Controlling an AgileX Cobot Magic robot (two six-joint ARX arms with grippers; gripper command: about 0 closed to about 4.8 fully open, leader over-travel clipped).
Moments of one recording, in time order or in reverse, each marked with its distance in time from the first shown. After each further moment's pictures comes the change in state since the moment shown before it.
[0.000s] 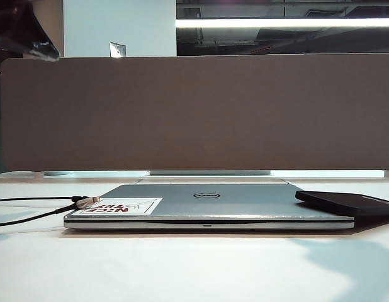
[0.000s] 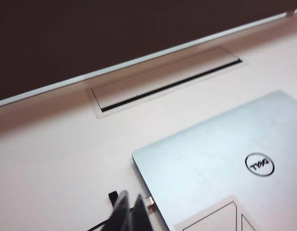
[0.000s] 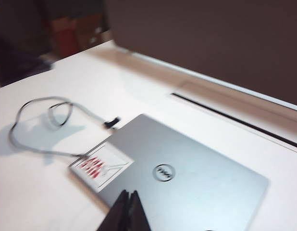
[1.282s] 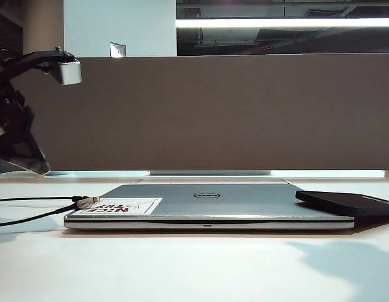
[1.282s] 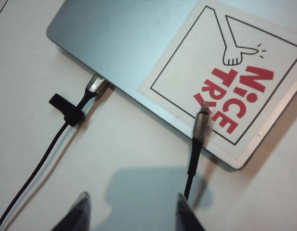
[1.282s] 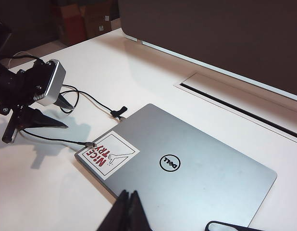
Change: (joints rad) left arm 0.000 0.247 -0.002 -0.258 0.000 0.562; right arm 0.035 -0.006 0.000 -0.041 0.010 -0.010
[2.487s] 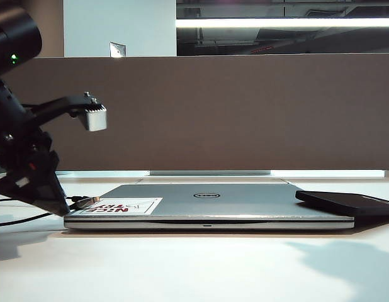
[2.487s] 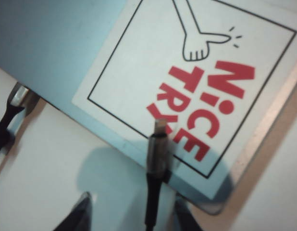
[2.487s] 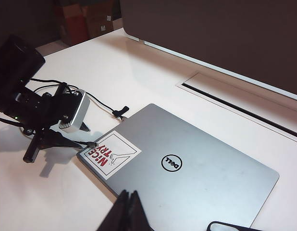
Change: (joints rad) left arm -0.063 0.212 -0.013 0.132 -0.001 0.005; right arm 0.000 0.000 0.000 0.000 -0.008 0.000
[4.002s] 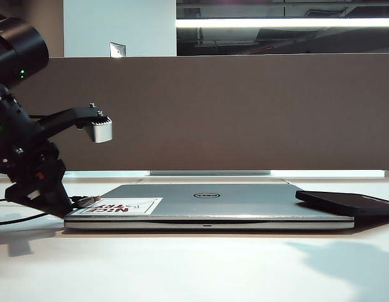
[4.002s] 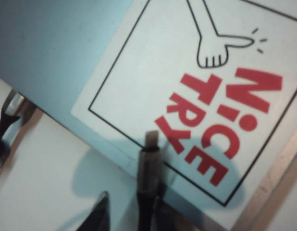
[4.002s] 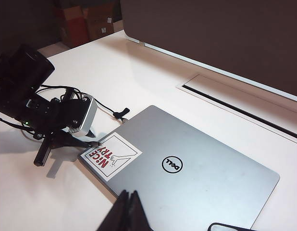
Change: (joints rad) left arm 0.001 0.066 0.000 0.079 -0.003 0.000; right arm 0.000 -0.005 0.000 0.002 -0.002 0.003
